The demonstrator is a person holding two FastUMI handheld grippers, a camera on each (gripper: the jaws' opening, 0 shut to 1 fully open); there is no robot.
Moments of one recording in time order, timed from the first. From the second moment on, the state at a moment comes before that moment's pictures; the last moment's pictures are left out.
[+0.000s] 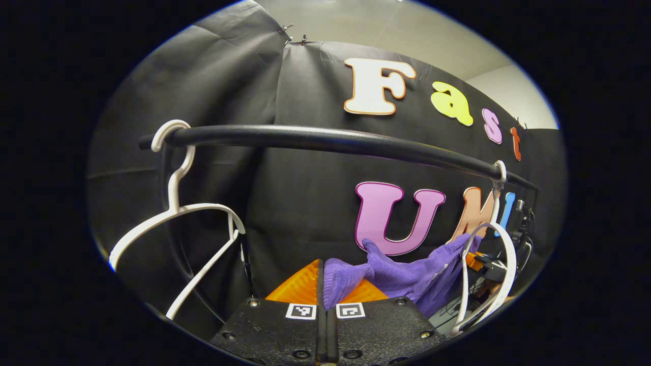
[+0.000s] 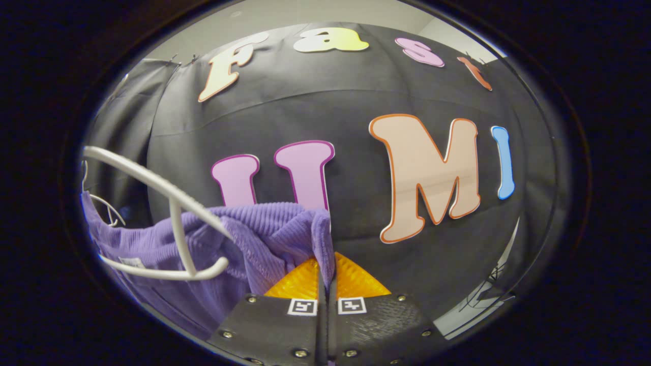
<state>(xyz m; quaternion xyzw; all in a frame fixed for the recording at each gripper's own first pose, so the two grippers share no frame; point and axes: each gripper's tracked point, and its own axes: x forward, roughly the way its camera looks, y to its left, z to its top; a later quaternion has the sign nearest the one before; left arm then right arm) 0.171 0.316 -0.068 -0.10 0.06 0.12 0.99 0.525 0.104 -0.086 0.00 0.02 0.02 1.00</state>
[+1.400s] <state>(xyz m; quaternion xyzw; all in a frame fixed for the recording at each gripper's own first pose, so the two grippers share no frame) 0.018 0.220 -0.188 -0.11 0.16 0.15 0.97 0.351 0.080 -0.186 0.03 0.15 0.08 0.99</state>
